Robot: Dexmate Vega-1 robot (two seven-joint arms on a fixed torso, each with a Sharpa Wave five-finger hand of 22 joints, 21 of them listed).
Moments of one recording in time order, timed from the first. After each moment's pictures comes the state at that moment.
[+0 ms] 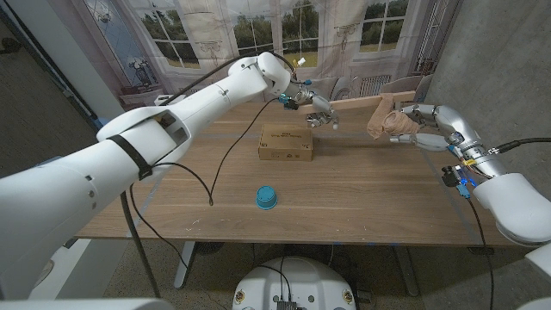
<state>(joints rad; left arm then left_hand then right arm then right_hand) -0.04 0.25 0.99 -1.10 -0.04 0.21 -0.85 0.77 0.07 0.68 0.15 0.49 0.72 0.00 0.71 0.65 0.78 -0.09 1.52 1.24 1.12 -0.13 1.24 1.21 0.76 -0.08 1.55 0.52 -1.82 -0.76 0.38 -2.43 0.07 -0.04 -0.22 1.22 -0.14 0.37 -0.25 0.19 0.83 -0.11 0.39 0.25 0.75 -0.09 0.60 0.57 0.72 0.03 0.53 1.16 0.47 -0.05 1.14 0.18</state>
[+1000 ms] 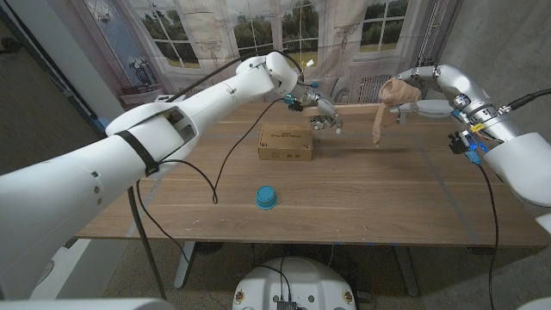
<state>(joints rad) -0.06 0.20 1.03 -1.04 0.00 0.17 -0.89 0.77 0.07 0.68 0.15 0.48 0.72 0.00 0.71 0.64 0.78 -0.09 1.52 1.24 1.11 -0.13 1.24 1.22 0.76 -0.08 1.55 0.52 -1.65 -0.81 0.45 -2.49 0.02 -0.10 -0.09 1.22 -0.14 0.37 -0.25 0.18 0.85 -0.11 0.39 0.26 0.78 -0.08 0.59 0.56 0.75 0.03 0.51 1.15 0.46 -0.05 1.15 0.18</state>
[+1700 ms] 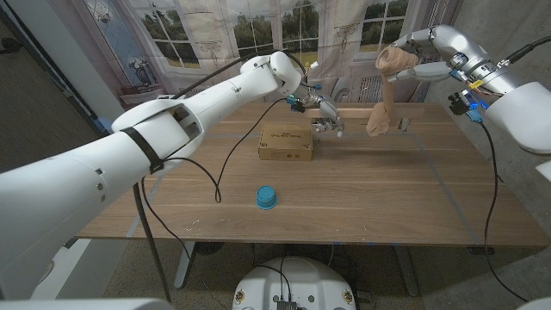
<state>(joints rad) -0.08 0.17 1.04 -1.00 0.01 0.15 -0.92 0.77 0.07 0.68 0.15 0.48 0.72 0.00 0.70 0.64 0.78 -0.09 1.53 1.24 1.11 -0.13 1.25 1.21 0.76 -0.08 1.55 0.53 -1.40 -0.97 0.39 -2.42 0.11 -0.19 -0.01 1.22 -0.14 0.37 -0.25 0.18 0.85 -0.11 0.38 0.26 0.78 -0.08 0.58 0.56 0.75 0.02 0.50 1.15 0.46 -0.05 1.15 0.18</state>
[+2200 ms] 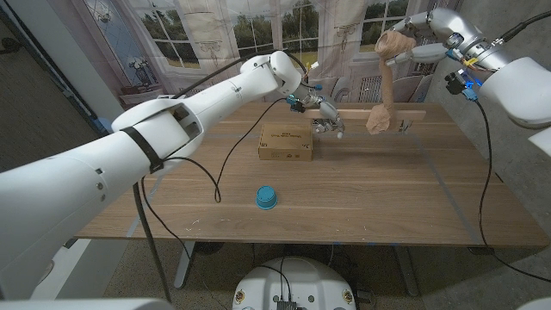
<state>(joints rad) -0.08 0.18 1.04 -1.01 0.01 0.14 -0.95 0.77 0.06 0.68 0.15 0.48 0.72 0.01 0.70 0.64 0.78 -0.09 1.53 1.24 1.11 -0.13 1.25 1.21 0.76 -0.08 1.55 0.53 -1.19 -1.06 0.27 -2.30 0.20 -0.24 -0.04 1.22 -0.14 0.36 -0.24 0.18 0.85 -0.11 0.37 0.26 0.78 -0.08 0.58 0.56 0.75 0.03 0.49 1.15 0.46 -0.05 1.16 0.18</state>
